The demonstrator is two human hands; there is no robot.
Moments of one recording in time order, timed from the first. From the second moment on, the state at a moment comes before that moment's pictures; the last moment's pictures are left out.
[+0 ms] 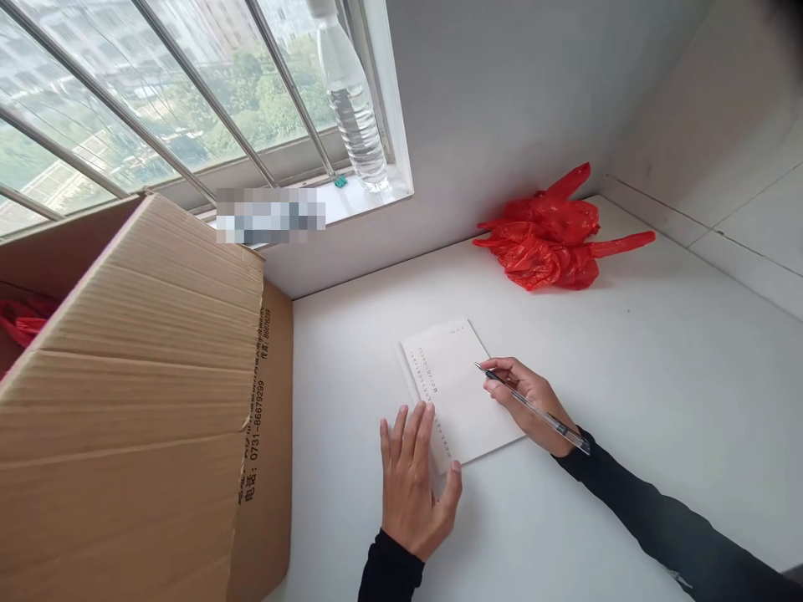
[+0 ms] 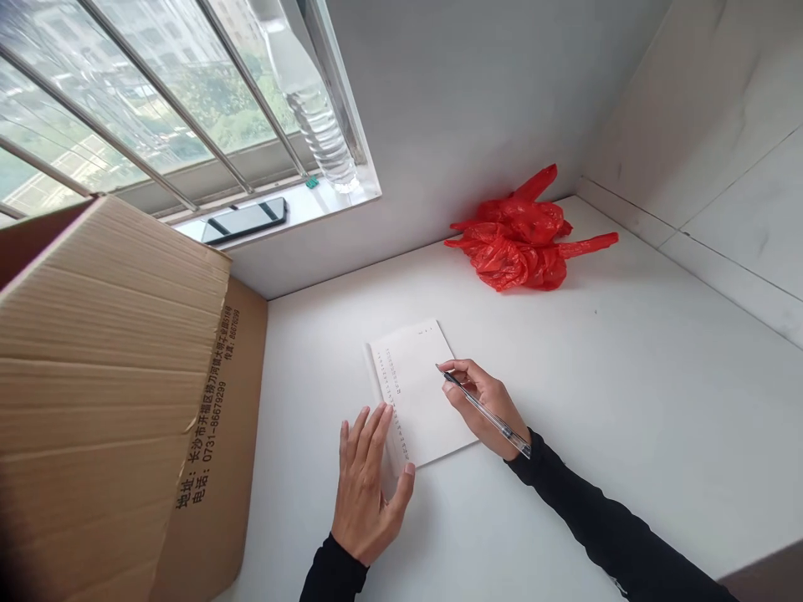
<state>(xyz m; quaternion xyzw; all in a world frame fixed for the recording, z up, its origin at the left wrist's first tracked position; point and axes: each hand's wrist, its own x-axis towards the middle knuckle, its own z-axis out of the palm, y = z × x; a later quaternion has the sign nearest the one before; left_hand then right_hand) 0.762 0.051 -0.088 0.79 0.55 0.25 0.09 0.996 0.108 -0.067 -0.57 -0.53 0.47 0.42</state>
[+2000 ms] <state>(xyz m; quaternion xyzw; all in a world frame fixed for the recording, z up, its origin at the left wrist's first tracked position) 0.759 0.163 -0.091 0.70 0.61 0.33 0.19 0.949 0.129 -0.065 -0.58 -0.54 0.43 0.42</state>
